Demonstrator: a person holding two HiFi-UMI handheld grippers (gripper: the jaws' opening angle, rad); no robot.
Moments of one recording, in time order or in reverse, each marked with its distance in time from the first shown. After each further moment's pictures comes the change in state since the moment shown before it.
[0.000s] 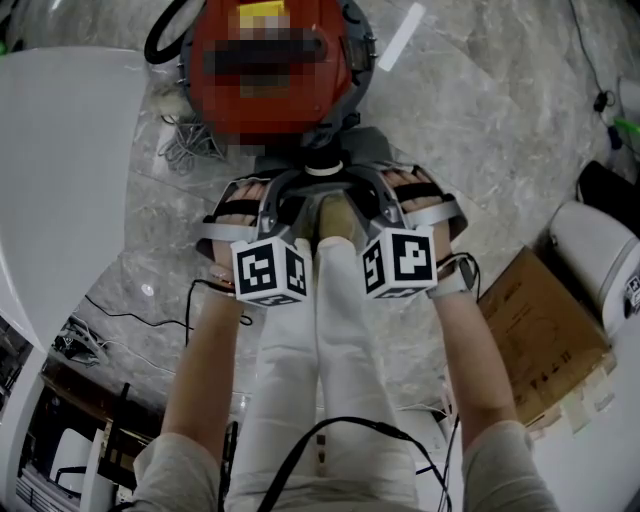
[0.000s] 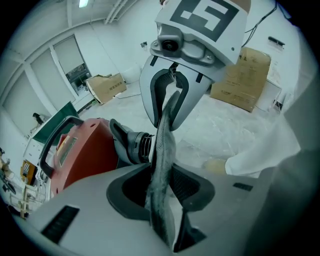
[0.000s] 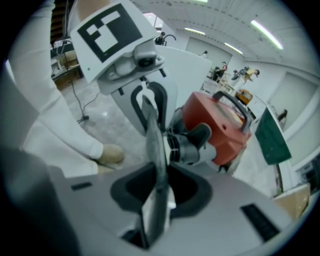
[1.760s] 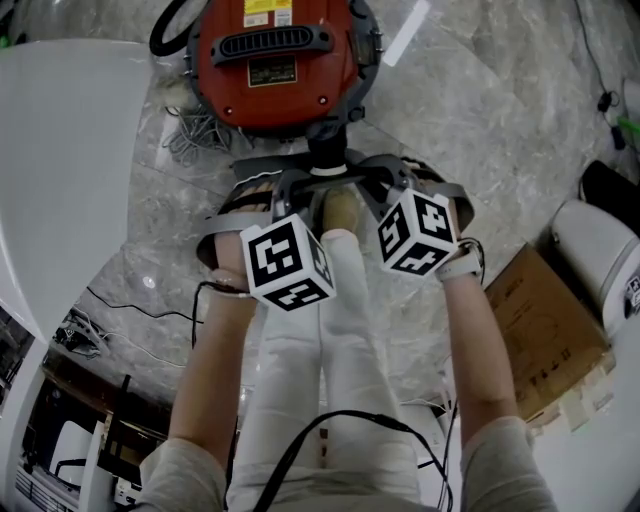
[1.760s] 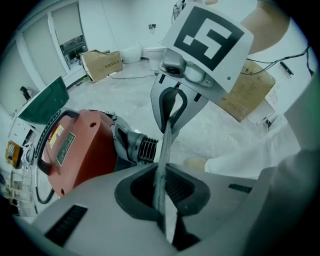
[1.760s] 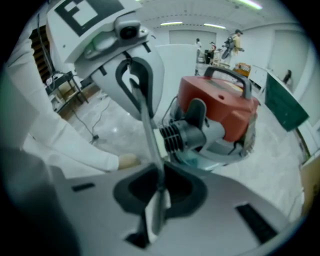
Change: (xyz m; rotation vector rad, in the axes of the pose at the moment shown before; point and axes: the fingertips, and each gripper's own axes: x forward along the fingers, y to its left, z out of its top) left arm -0.023 -0.002 0.013 -0.134 0.172 -0.185; right arm 0.004 0.009 -0.016 0.259 0.004 0.210
